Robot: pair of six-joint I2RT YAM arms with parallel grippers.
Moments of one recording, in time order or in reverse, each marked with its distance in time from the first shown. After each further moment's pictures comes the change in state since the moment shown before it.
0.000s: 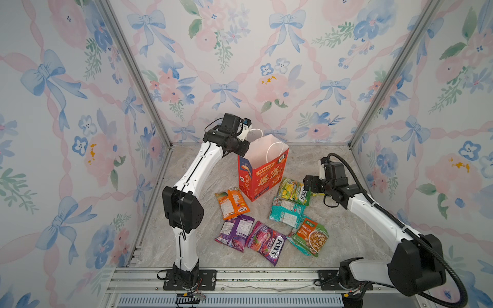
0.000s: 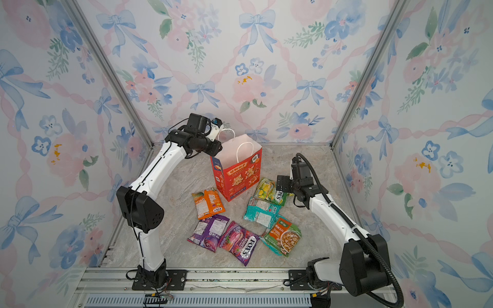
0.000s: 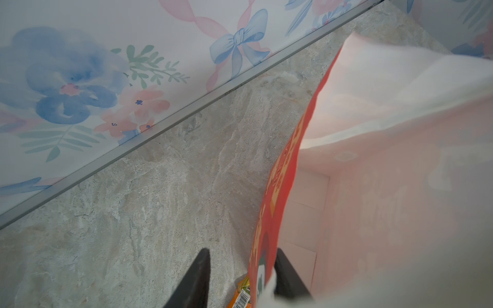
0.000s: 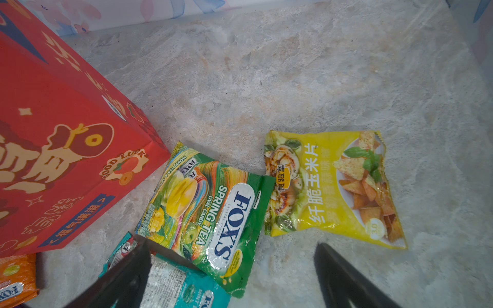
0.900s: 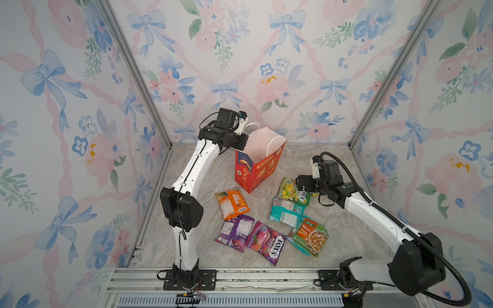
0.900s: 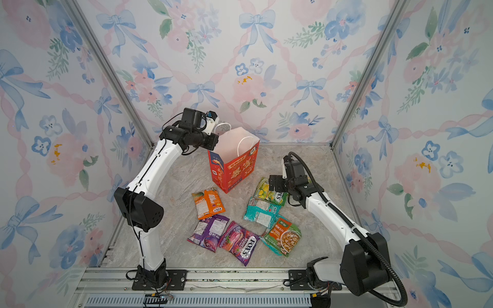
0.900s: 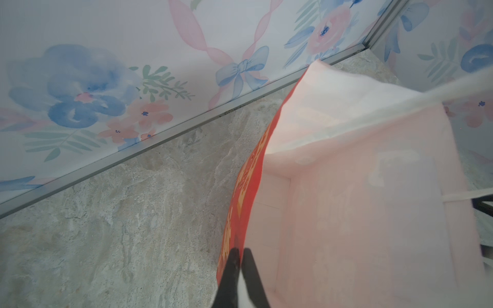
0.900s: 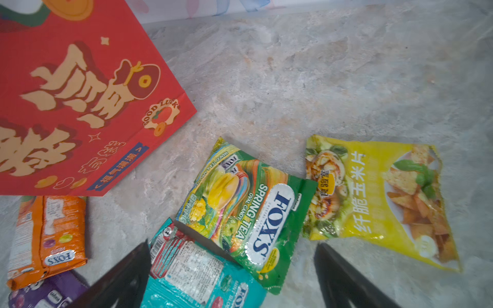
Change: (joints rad) left arm 0.057 0.002 0.088 -0.014 0.062 -0.116; right arm 0.107 0.019 0.063 -0.030 -0.061 0.013
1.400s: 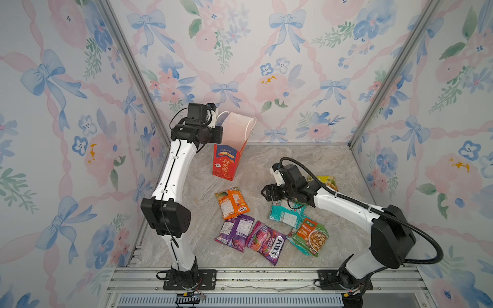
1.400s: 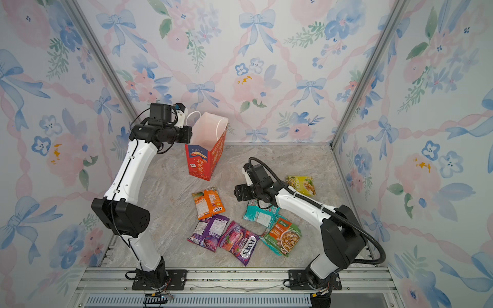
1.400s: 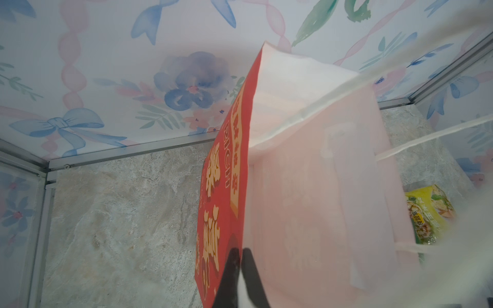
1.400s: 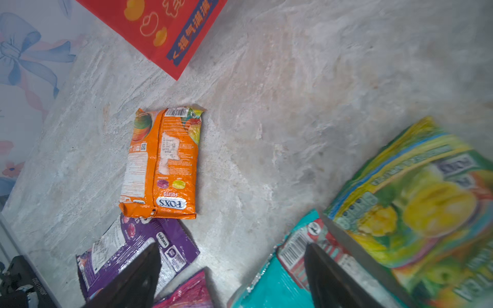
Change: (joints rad) left arm 0.176 -0.136 -0.075 -0.005 -0.024 -0.070; right arm 0.338 0.280 0.146 0.060 -0.126 0.111
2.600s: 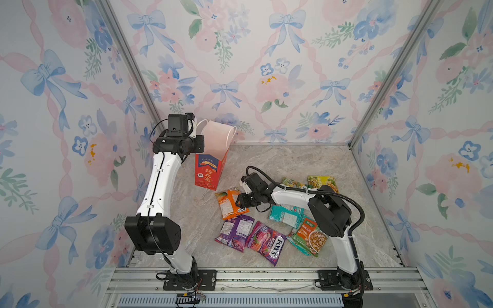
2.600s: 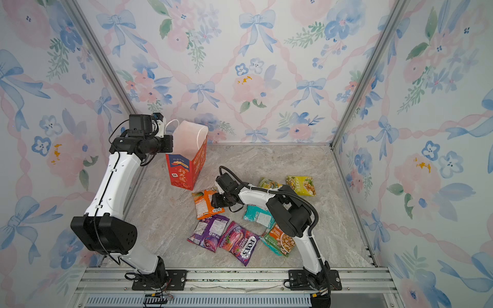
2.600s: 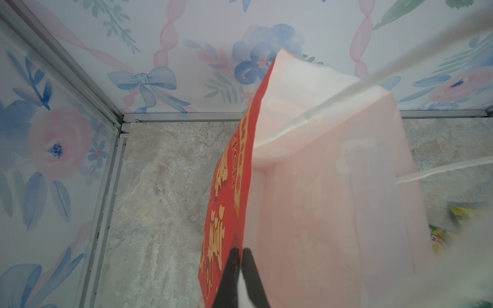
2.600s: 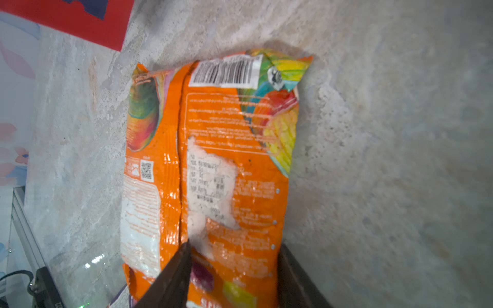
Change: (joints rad) left arm 0.138 -0.200 -0.290 0.069 -0.074 -0.002; right arm 0.138 0.532 0.342 0.077 -0.142 0.183
